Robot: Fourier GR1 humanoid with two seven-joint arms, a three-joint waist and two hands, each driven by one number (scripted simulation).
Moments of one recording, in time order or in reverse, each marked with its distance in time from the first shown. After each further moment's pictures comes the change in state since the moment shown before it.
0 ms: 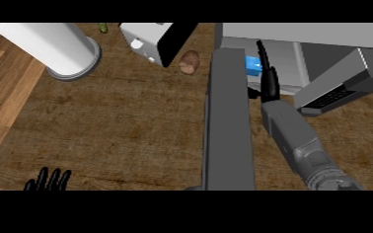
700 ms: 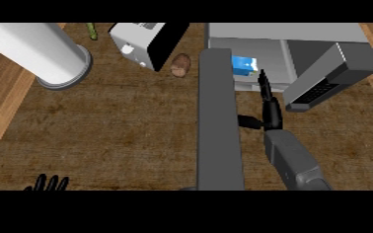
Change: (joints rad) left arm 0.063 -0.005 -0.011 -0.056 -0.006 0.013 0.037; right arm 0.194 0.032 -0.044 -0.011 -0.044 0.207 -0.199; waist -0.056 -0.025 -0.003
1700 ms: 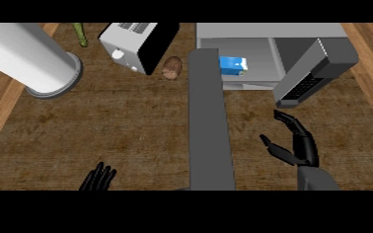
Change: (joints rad) left arm -0.121 -0.023 -0.146 0.106 -0.165 -0.005 0.084; right arm 0.336 -0.102 0.039 -0.220 -0.020 0.226 -0.030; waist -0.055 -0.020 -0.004
